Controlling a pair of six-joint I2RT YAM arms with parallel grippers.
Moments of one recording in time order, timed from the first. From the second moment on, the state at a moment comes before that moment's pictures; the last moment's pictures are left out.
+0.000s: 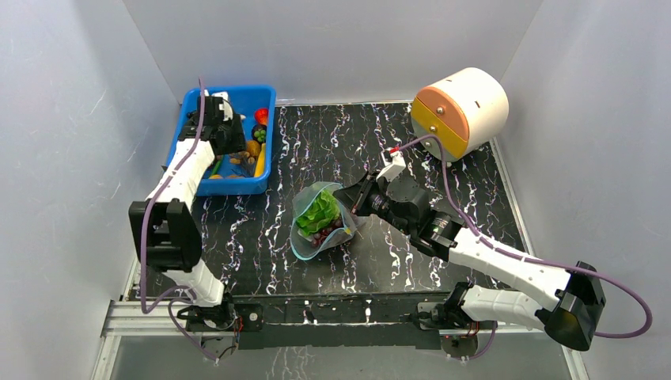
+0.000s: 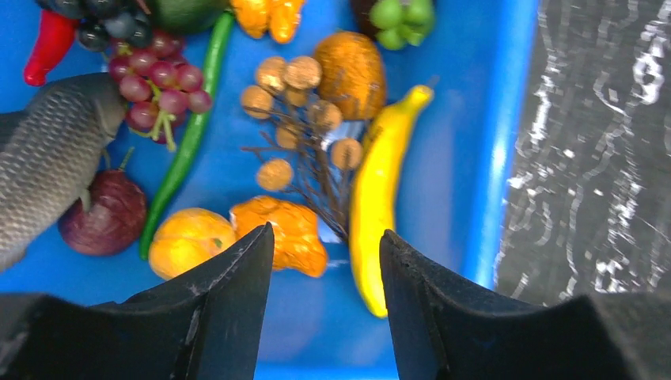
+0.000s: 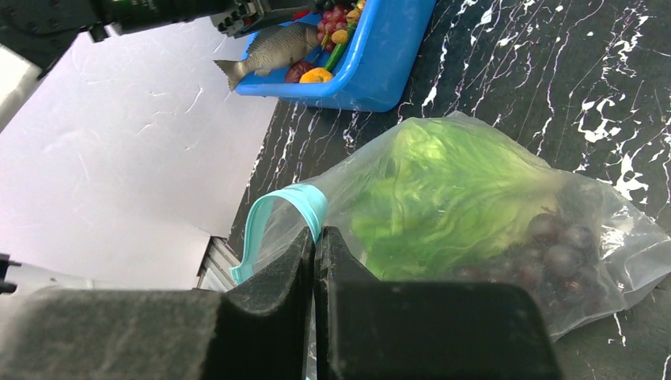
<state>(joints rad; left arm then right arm) -0.06 1.63 1.41 -0.59 -0.07 -0.17 0.90 1.05 0.81 0.05 0.15 0.84</state>
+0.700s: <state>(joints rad) 0.25 1.75 1.50 -0.59 -0.24 -0.20 0.90 1.03 0.81 0.04 0.15 0.84</state>
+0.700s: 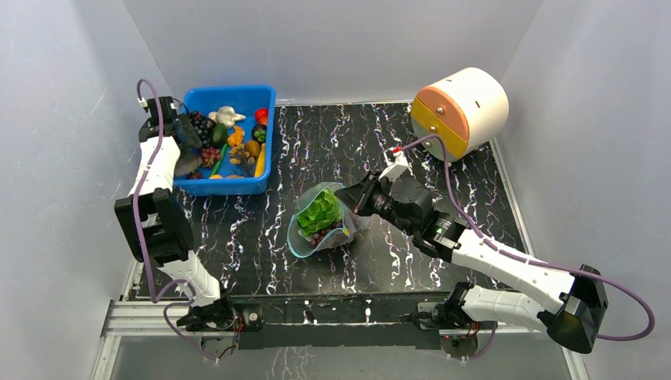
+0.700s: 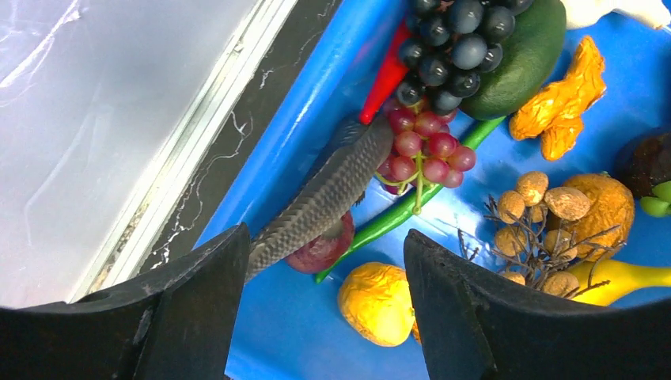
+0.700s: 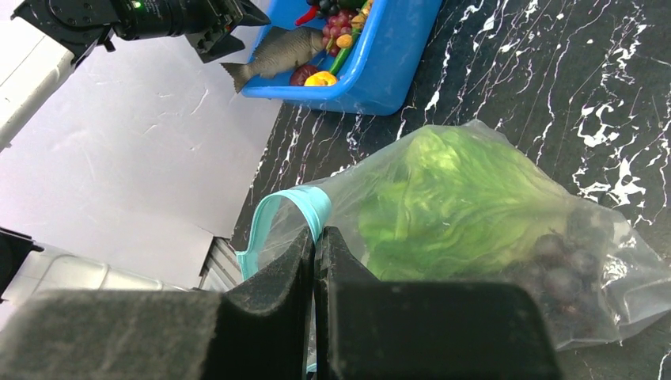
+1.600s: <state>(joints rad) 0.27 1.75 1.53 -0.73 -0.31 -0.11 0.90 1.04 0.81 0.06 0.08 0.76</state>
